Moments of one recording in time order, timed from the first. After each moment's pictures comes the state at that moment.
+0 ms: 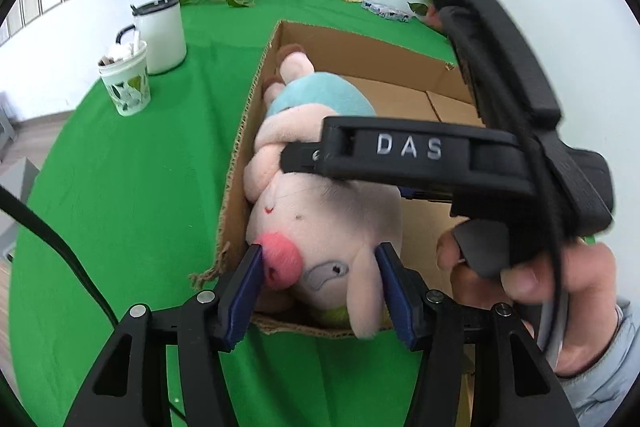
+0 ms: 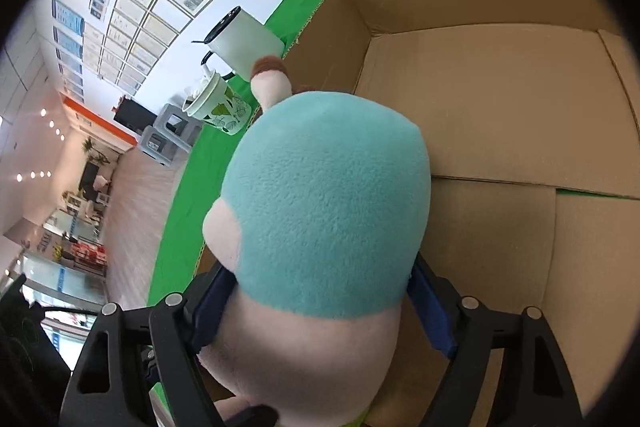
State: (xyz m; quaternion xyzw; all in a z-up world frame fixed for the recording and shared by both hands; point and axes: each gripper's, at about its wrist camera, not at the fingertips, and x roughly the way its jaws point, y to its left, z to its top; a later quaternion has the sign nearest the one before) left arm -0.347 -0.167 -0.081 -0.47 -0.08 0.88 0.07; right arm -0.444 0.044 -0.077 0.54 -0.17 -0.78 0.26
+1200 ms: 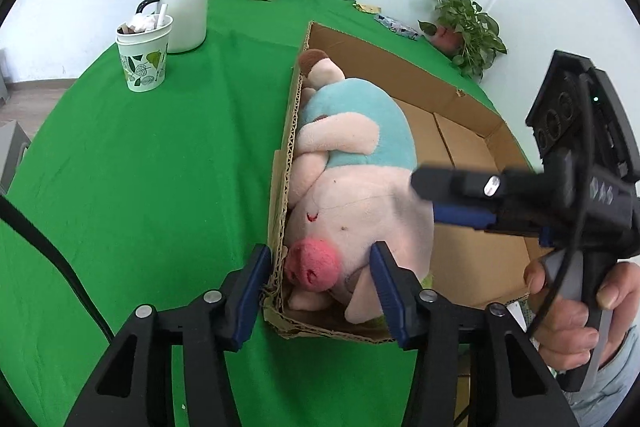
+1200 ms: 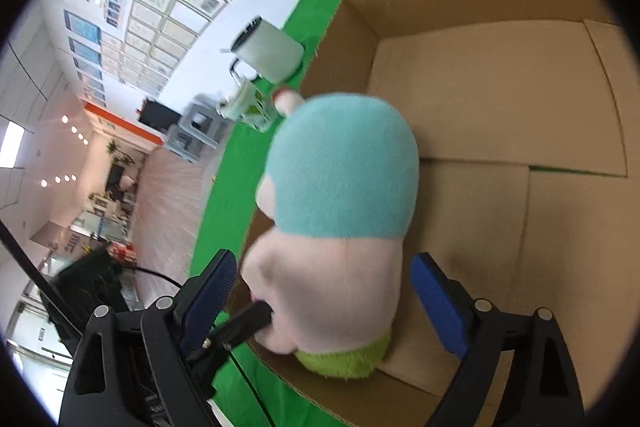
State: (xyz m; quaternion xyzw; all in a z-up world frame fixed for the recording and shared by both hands) left arm -0.346 -0.204 -0.083 -0.46 -0.16 0.87 0.08; right arm -0.427 0.063 -0.054 0.56 -0.18 -0.76 0.29
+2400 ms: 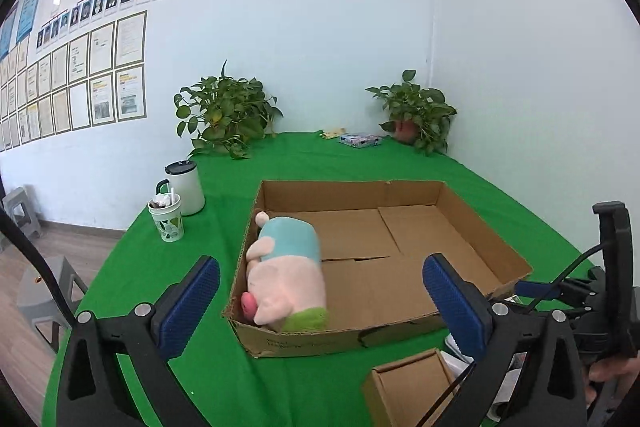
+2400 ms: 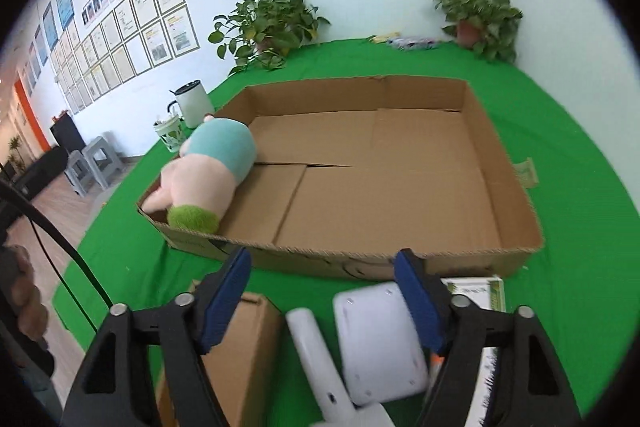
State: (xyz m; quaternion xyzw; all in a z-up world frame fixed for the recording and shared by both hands) left arm -0.187 -0.103 0.038 -0.22 -0.02 0.97 0.05; right arm -0.240 0.168 -0.003 0.37 -0.03 -0.92 0.09
